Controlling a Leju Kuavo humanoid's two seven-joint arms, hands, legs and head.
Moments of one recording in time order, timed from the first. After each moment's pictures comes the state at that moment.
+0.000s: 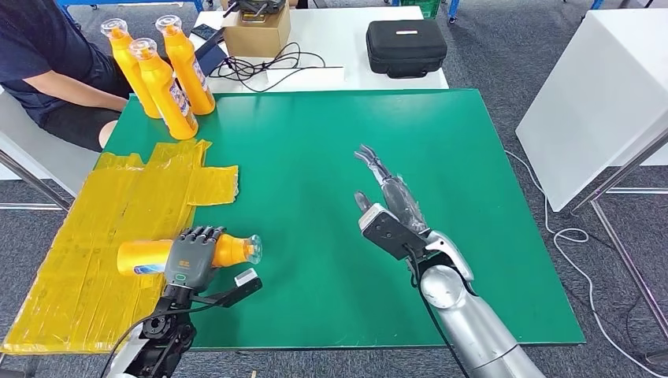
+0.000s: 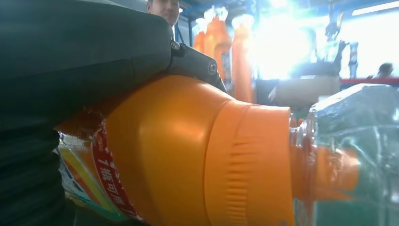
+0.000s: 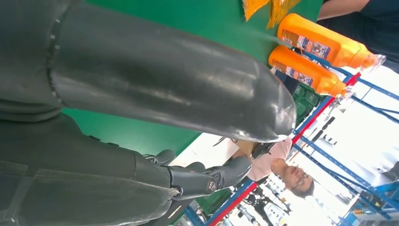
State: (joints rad) left arm -0.24 -0.01 -0.04 -0.83 -1.46 0.69 -0.22; right arm -0.41 -0.01 0.54 -1.34 0.33 -0.08 -0.18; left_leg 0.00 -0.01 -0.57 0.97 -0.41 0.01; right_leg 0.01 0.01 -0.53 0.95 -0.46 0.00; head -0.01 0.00
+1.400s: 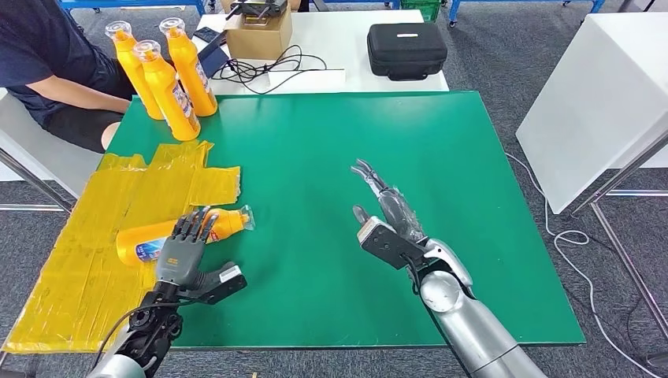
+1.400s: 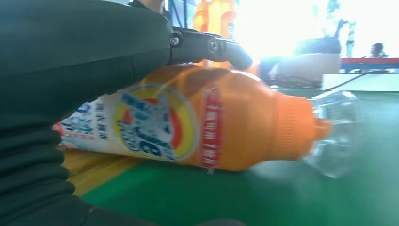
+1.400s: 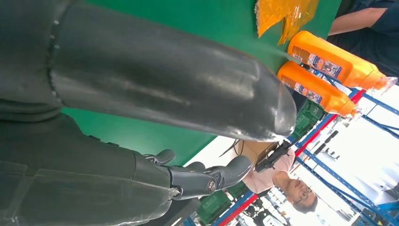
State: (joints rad) left arm -0.34 0.01 0.09 -0.60 -1.35 0.69 -0.46; right arm -0.41 -0.04 0.58 -1.26 0.32 -0.09 -0.23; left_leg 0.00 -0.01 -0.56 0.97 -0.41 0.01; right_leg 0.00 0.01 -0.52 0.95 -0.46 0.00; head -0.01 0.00
